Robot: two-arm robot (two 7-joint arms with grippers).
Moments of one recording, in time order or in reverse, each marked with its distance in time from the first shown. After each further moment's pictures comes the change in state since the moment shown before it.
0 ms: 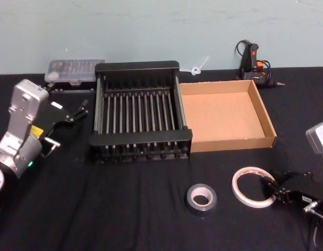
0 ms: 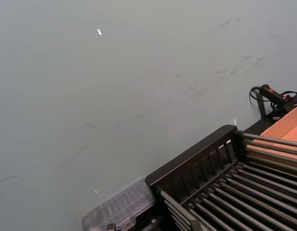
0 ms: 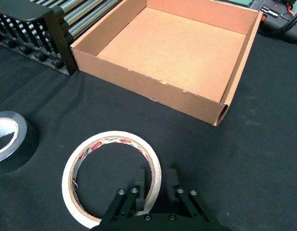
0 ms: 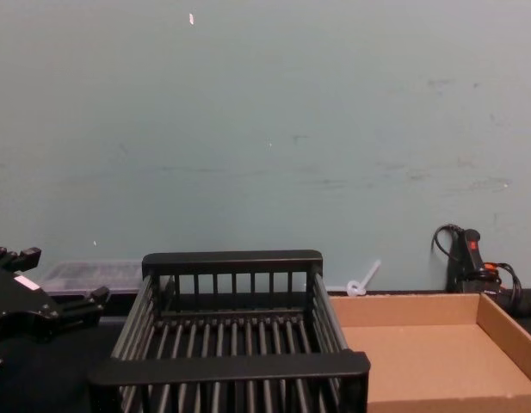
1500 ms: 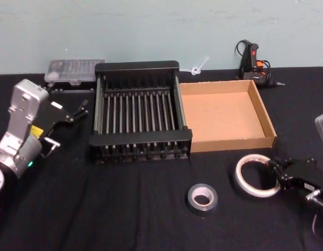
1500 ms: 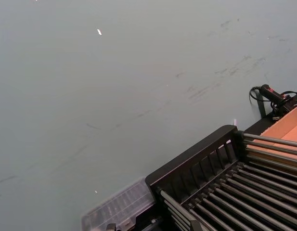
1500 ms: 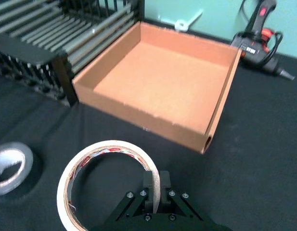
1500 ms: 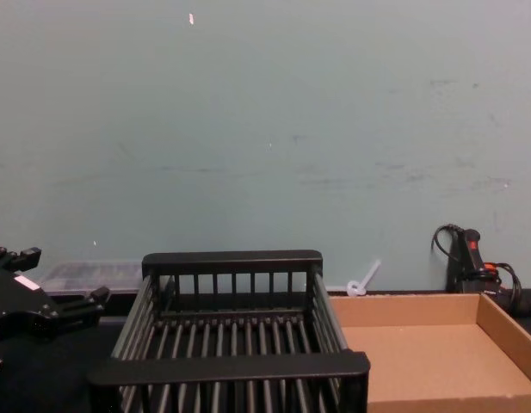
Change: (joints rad) left arm 0.000 0.000 0.000 0.000 0.000 0.000 0.000; right arm -0.011 -0.023 0.046 -0.041 0.003 -0.038 -0.010
